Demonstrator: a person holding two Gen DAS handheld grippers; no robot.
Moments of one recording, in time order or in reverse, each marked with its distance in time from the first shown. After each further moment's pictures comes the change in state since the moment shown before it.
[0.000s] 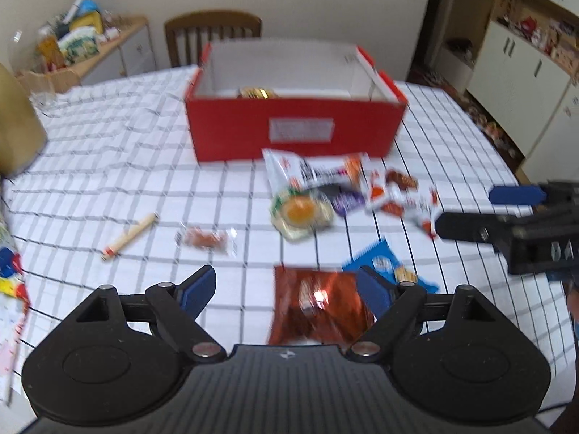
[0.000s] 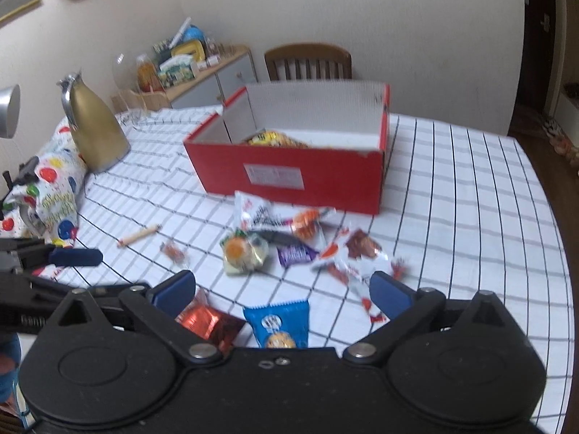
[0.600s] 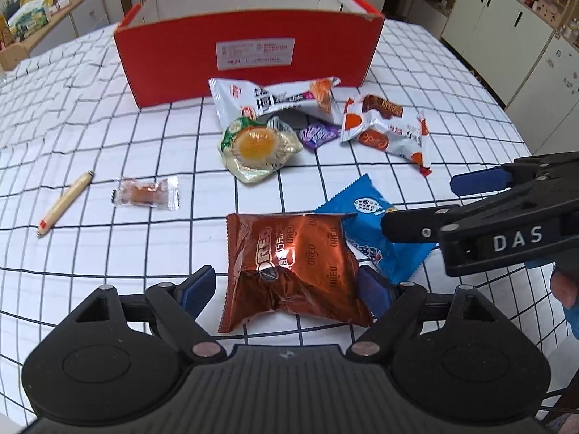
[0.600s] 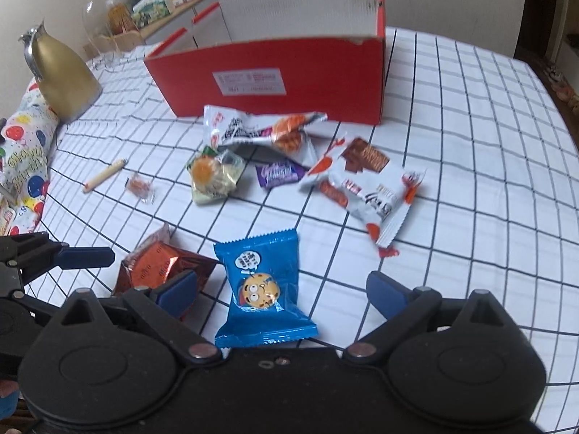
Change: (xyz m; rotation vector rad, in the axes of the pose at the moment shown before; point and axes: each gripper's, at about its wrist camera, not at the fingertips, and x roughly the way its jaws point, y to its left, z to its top) left arm 0.061 -0.017 -0.012 0.065 0.156 -0.079; right arm 0.061 -0.014 -0.028 0.052 0.227 -0.011
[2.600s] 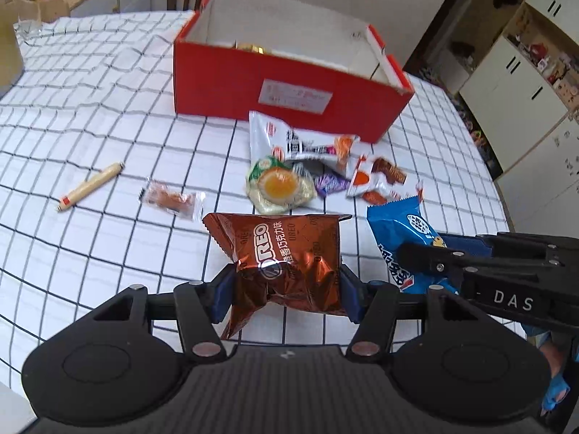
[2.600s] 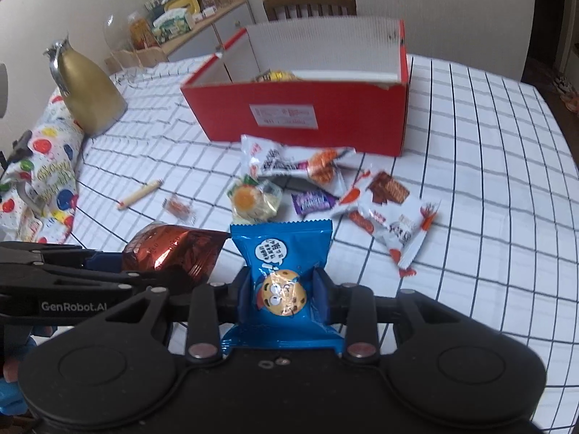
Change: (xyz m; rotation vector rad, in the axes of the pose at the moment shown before) left arm -0.049 0.028 0.021 -0.235 -0.062 -0.061; right arm -0.043 0.025 0.017 -0.016 -0.059 0.046
